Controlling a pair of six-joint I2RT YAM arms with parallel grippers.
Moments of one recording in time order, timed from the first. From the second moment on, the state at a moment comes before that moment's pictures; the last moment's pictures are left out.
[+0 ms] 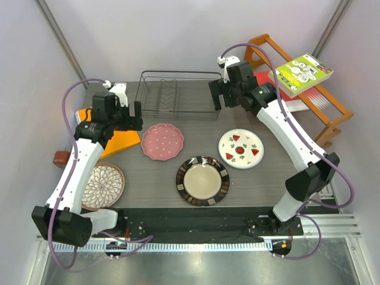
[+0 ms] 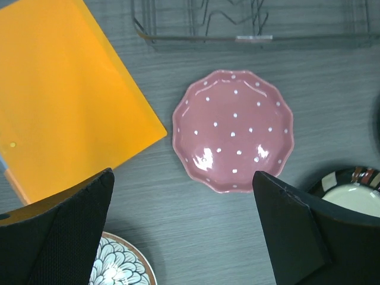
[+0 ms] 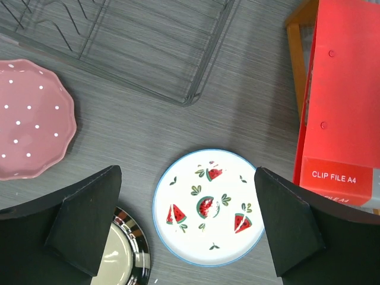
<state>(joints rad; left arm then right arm) -0.17 1.21 1.27 -0.67 0.02 -0.08 0.51 1.66 1.84 -0.85 0.23 0.05</state>
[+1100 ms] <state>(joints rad) -0.44 1.82 1.19 -0.53 0.00 -0.15 0.41 1.96 1.91 -0.52 0.05 -0.24</state>
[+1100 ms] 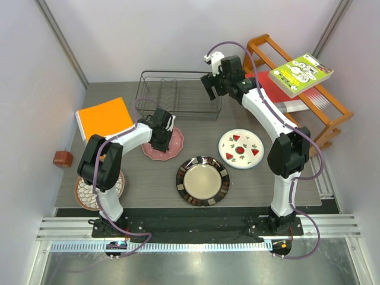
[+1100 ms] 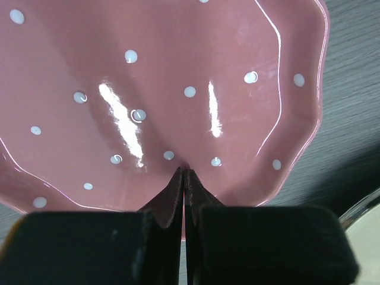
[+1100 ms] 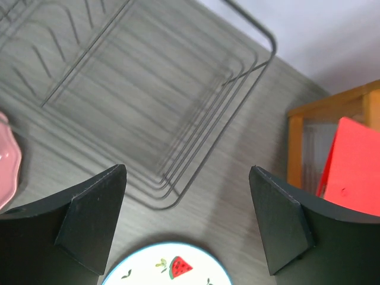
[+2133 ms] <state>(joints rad) -0.48 1.56 0.95 -0.72 0.11 -0.24 0.37 2.07 2.02 -0.53 0.00 -0.31</state>
